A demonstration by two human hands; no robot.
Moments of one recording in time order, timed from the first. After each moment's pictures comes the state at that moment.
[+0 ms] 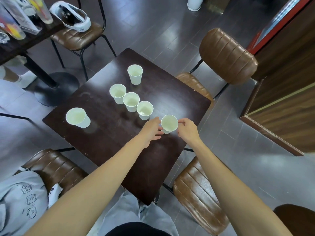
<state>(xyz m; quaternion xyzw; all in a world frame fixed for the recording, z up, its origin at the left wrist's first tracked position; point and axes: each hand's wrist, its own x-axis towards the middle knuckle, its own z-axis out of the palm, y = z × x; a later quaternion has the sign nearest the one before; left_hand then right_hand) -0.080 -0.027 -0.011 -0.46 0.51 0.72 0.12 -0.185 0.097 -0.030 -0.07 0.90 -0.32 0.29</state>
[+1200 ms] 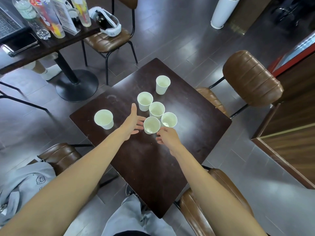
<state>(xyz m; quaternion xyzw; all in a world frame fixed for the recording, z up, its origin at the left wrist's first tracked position) -0.006 -0.179 -0.032 -0.51 0.52 0.69 0.04 -0.100 -0.033 -0.038 -0.06 0.80 -0.40 0.44</state>
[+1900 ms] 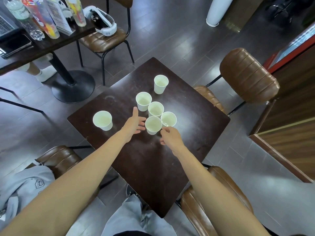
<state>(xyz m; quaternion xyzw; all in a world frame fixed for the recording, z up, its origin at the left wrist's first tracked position) -0.009 -0.175 -0.034 -0.49 0.55 0.67 0.04 -0.101 -0.025 -0.031 -0.07 0.83 -0.38 0.40</state>
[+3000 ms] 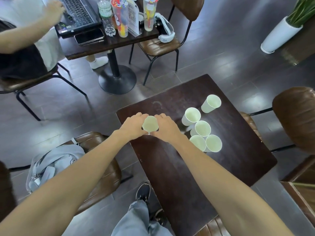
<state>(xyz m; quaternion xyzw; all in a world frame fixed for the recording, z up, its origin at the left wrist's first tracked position) 0.126 -0.284 -0.035 -0.41 0.86 0.28 0.09 -0.024 -0.207 -0.029 -0.62 0.75 0.00 0.23</state>
